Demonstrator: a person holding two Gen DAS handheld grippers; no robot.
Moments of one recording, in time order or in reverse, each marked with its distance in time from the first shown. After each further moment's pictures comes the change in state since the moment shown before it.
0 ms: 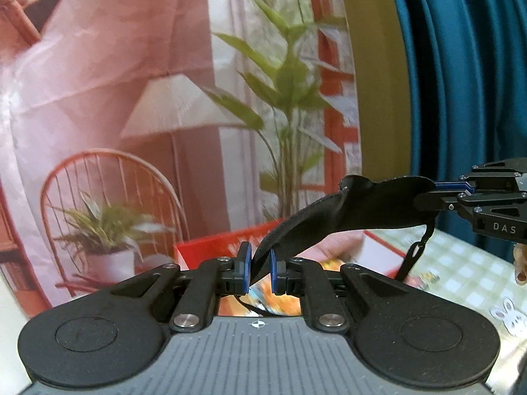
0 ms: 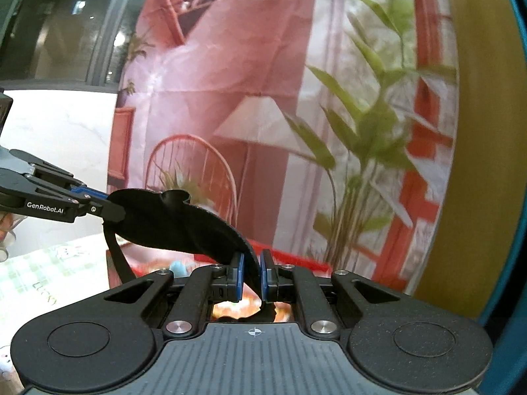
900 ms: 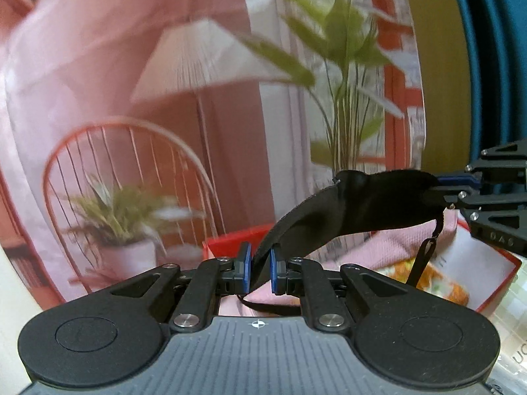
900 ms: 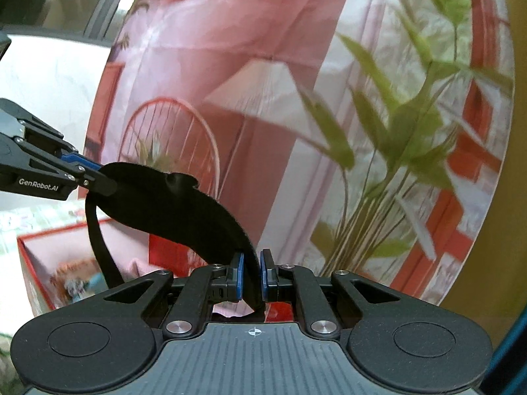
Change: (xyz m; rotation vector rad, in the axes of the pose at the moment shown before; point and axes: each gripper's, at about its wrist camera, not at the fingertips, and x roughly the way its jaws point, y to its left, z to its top) left arm 0.124 0.035 -0.006 -0.014 0.153 0.110; right arm 0.155 -0.012 0.002 -0.148 0.081 -0.036
